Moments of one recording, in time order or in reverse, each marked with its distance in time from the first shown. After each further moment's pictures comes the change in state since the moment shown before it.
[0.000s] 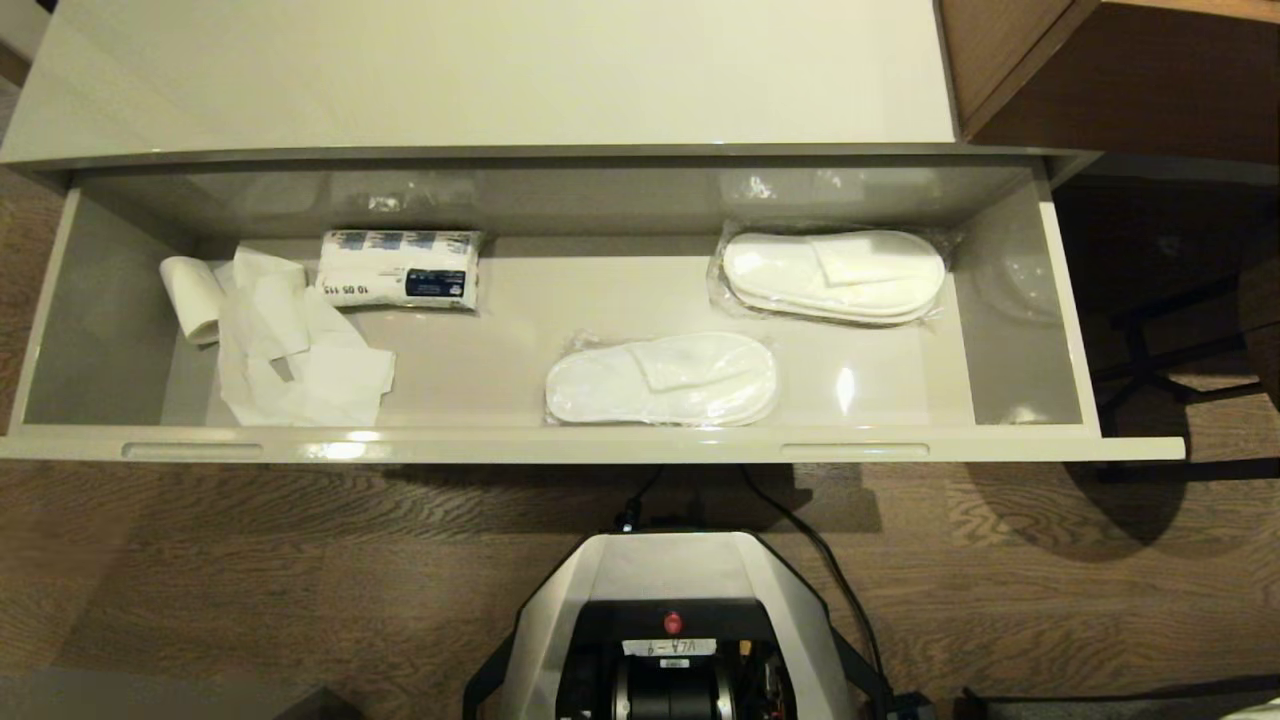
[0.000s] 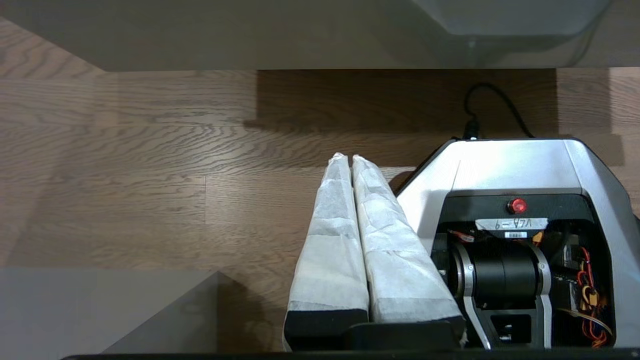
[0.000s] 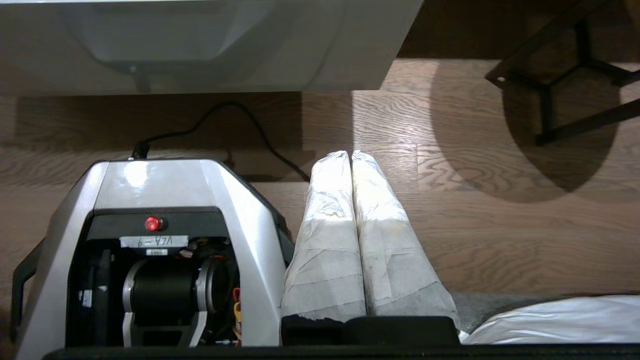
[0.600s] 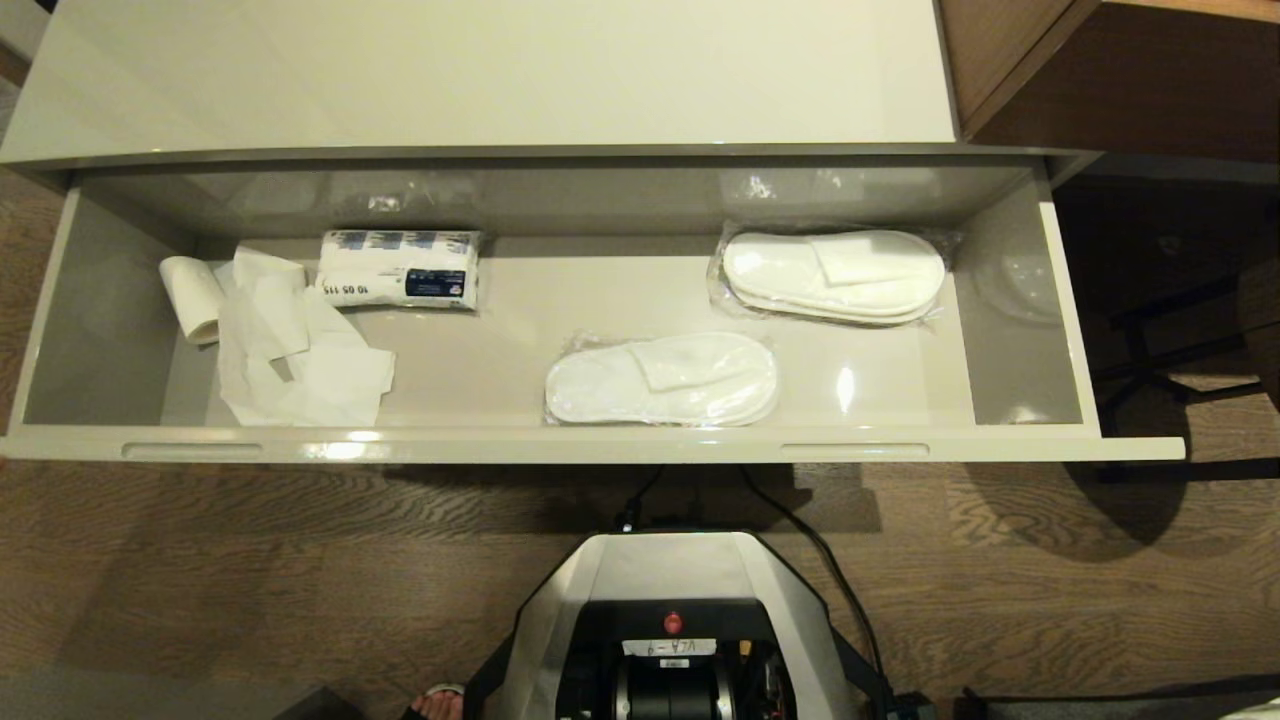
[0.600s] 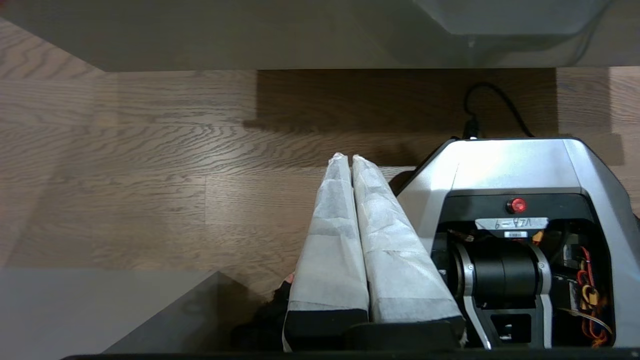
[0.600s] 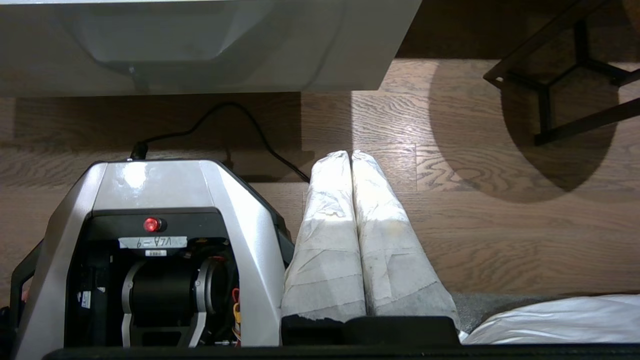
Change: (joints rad) left arm 0.001 0.000 0.000 0.001 0.000 0.000; right arm -0.001 0.000 0.000 0.000 0.000 0.000
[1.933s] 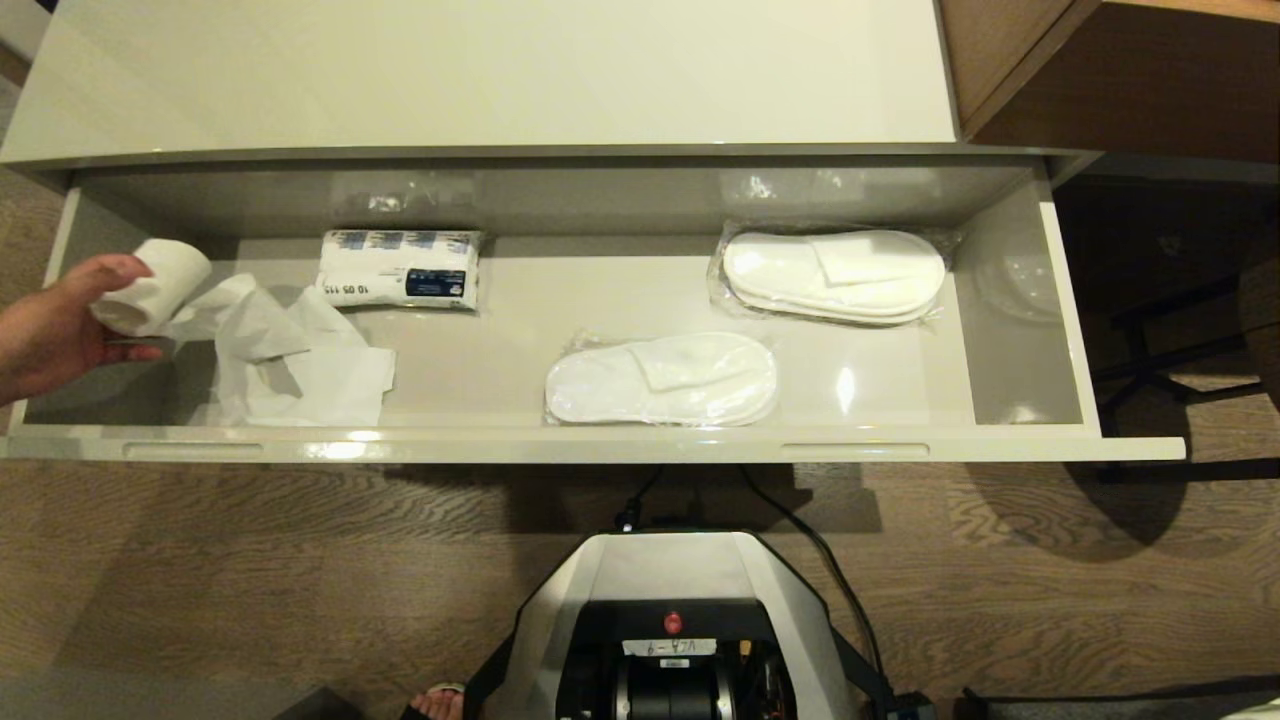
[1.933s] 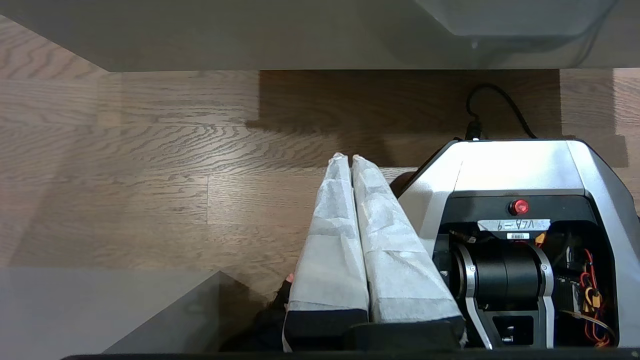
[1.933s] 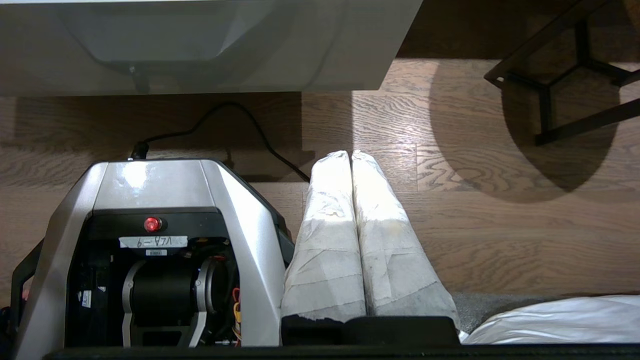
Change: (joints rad) left arm -0.001 0.000 0.000 -0.001 -0.001 0.000; right arm 0.001 0.000 0.000 0.000 0.001 0.000
